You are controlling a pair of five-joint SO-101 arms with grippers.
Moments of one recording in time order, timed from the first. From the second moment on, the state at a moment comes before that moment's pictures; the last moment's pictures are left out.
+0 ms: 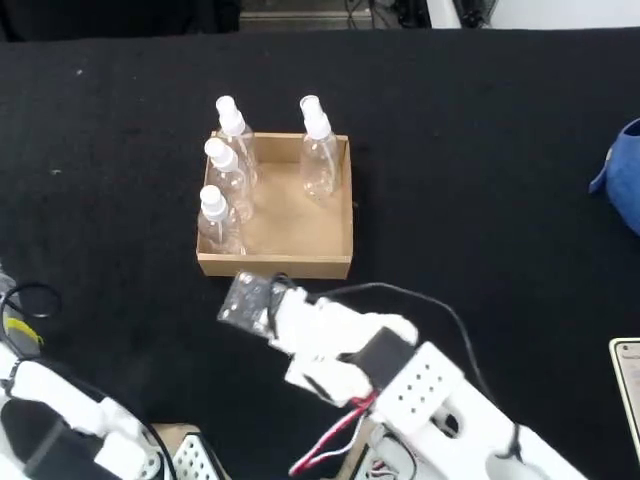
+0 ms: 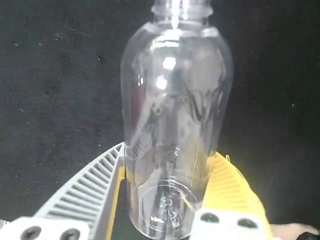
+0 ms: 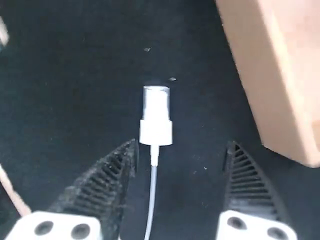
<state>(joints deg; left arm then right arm) -64.0 -27.5 34.6 74.7 -43.2 -46.4 -55.3 63.7 70.0 20.2</state>
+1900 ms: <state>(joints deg) -37.2 -68.4 28.6 86.1 -29.8 -19.8 -69.6 34.3 77.9 11.6</state>
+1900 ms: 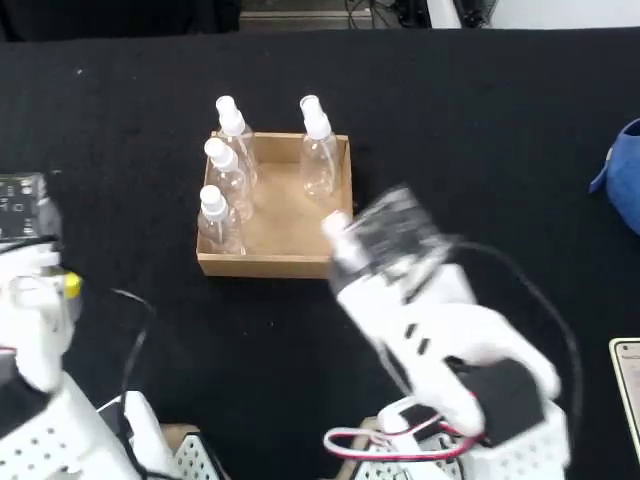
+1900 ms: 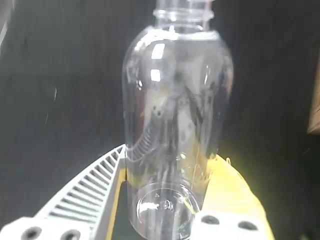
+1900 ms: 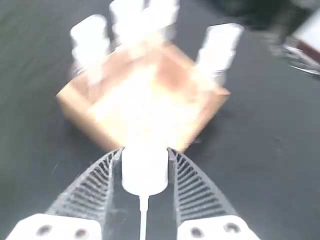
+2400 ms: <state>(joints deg) 11.3 -83.9 38.0 63.1 -12.7 -7.5 -69.4 10.2 63.1 -8.3</state>
